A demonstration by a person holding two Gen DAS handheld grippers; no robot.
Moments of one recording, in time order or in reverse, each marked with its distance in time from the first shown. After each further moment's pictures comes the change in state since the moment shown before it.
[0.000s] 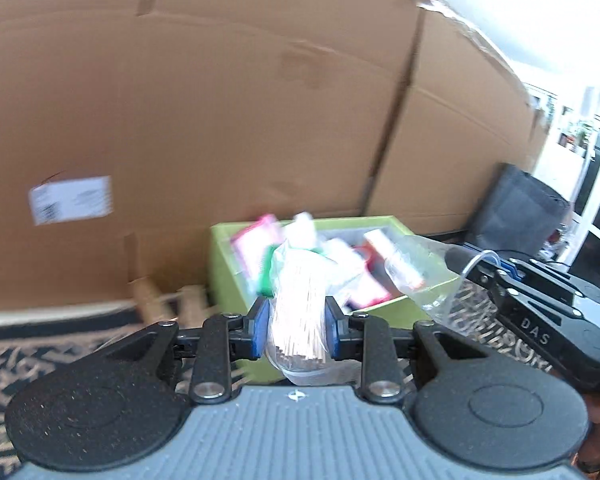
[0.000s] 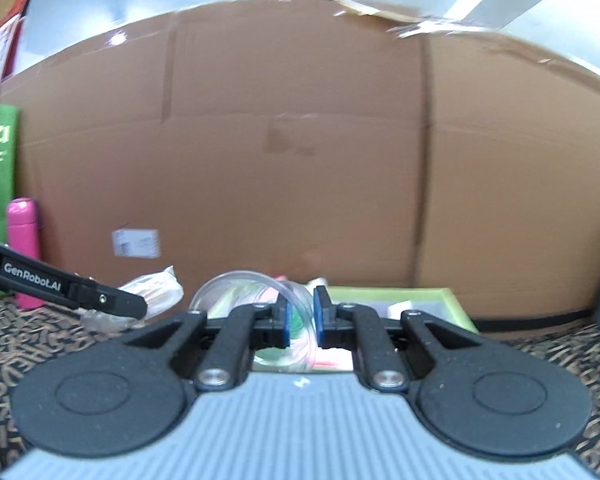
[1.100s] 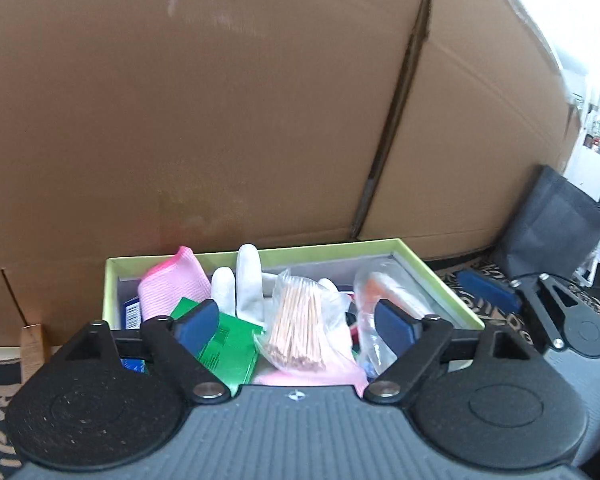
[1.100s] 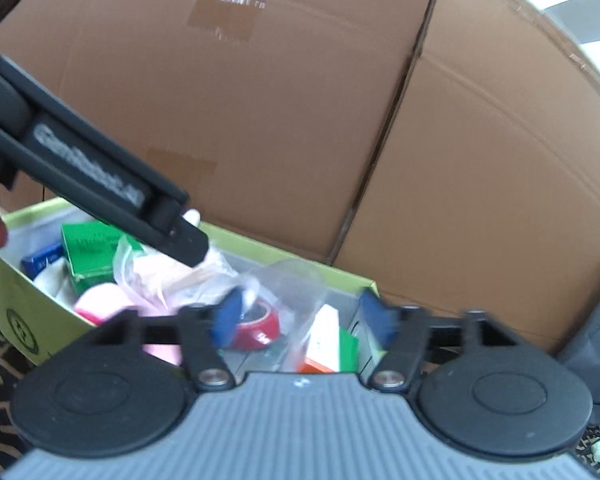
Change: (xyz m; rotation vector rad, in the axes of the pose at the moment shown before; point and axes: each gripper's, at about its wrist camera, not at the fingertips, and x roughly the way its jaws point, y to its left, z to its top) left arm 0.134 -0.043 0.018 -0.018 -0.002 0.056; right arm 0.107 -0.043 -0.044 -0.283 0.096 -0.140
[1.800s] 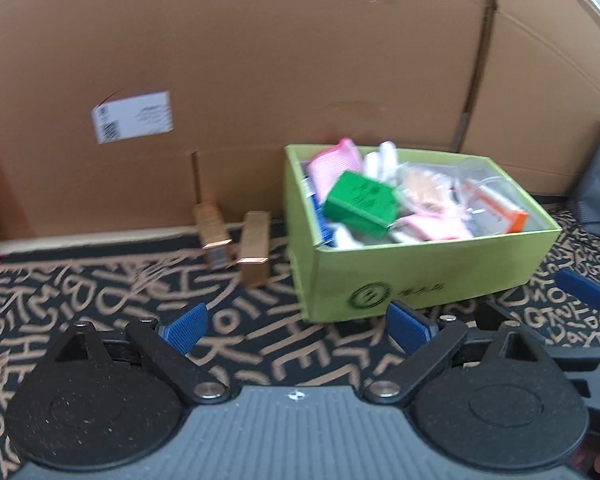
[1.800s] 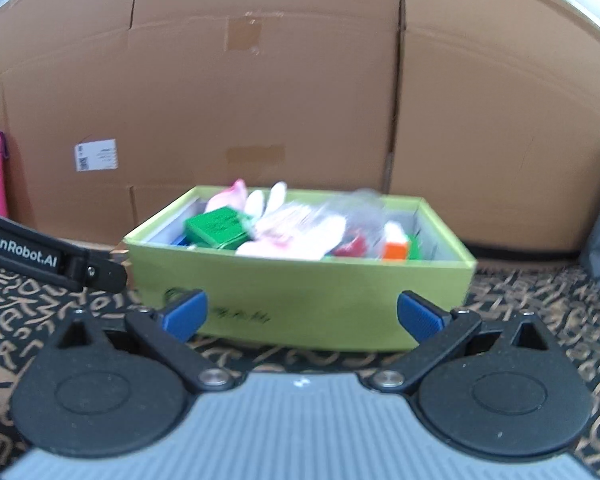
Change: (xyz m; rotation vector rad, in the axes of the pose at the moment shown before) left arm -0.094 0.039 -0.067 -0.046 0.123 0.315; right arm -0.087 0.043 -0.021 0.276 0.124 0.144
